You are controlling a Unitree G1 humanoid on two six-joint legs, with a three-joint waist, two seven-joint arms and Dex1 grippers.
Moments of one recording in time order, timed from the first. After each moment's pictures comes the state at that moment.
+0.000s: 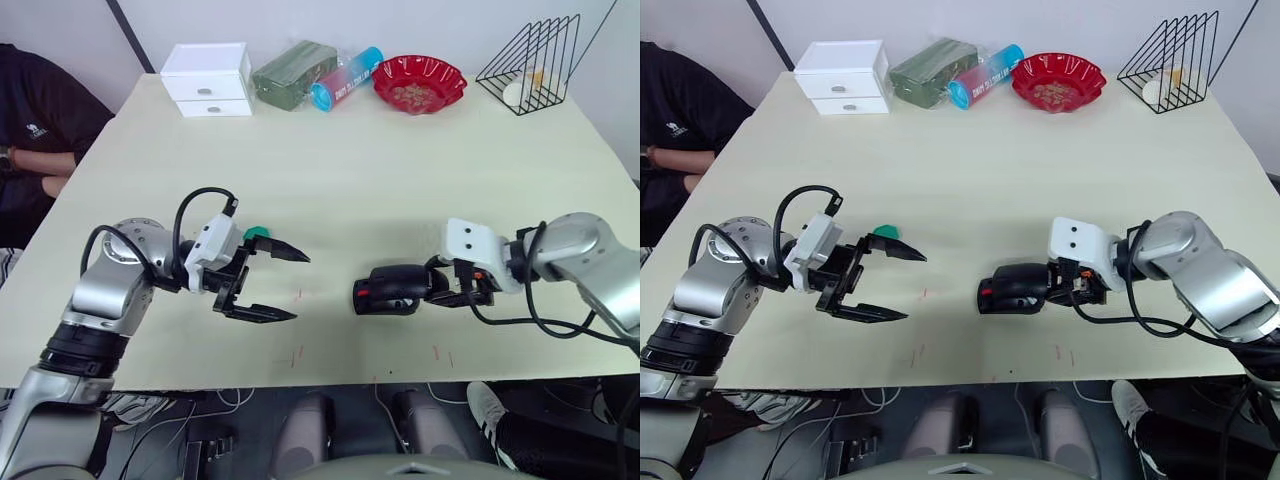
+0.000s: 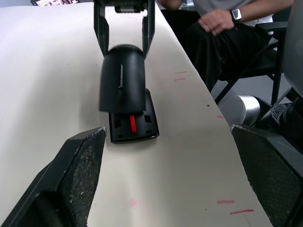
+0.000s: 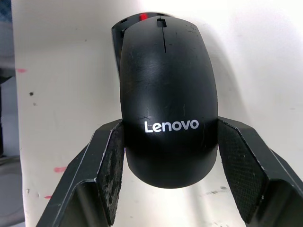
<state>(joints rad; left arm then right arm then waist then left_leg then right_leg) -0.42 0.93 -0.13 0.02 -0.61 0.09 -1.57 -0.61 -0.93 0.39 -0.52 0.29 0.94 1.10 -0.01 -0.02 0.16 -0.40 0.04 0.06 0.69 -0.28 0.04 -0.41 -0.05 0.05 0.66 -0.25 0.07</state>
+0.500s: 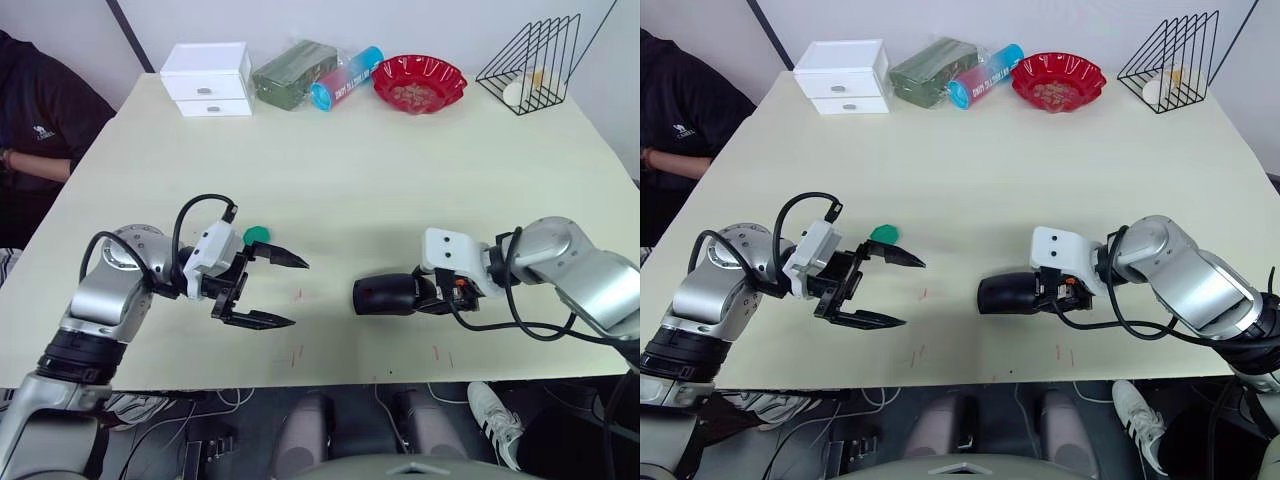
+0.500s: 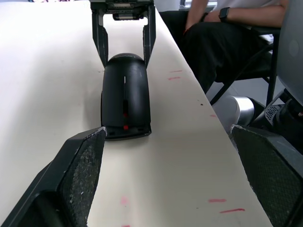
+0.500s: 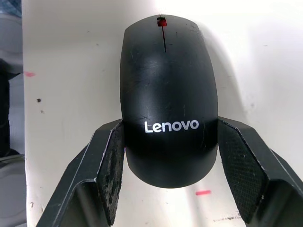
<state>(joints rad) -0.38 0.94 -0.12 -0.01 -0.61 0.09 -1.57 -0.66 -0.89 0.48 -0.52 0.27 0.96 1.08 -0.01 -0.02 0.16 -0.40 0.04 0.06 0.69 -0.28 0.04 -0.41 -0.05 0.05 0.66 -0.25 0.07</state>
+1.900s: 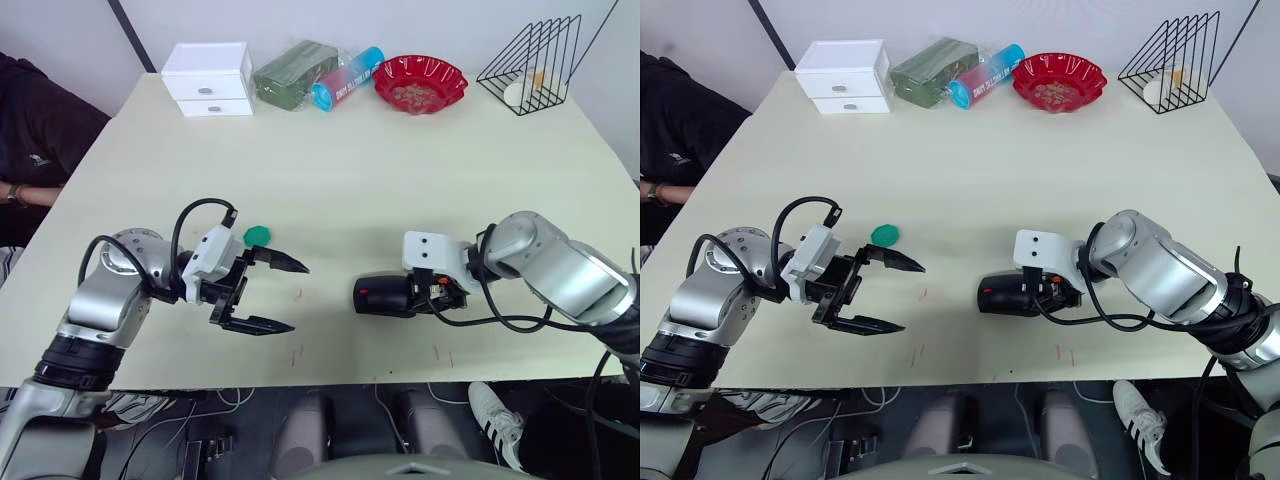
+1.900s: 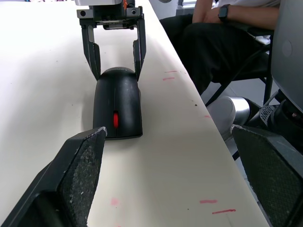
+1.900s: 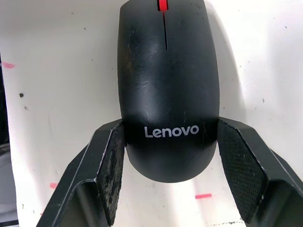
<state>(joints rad) -0.36 0.94 -0.11 -0.03 -0.61 0.10 -1.57 -0.79 -0.84 0.63 -0.47 0.21 1.11 1.08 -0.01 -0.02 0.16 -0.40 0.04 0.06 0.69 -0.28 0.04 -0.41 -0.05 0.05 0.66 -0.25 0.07</state>
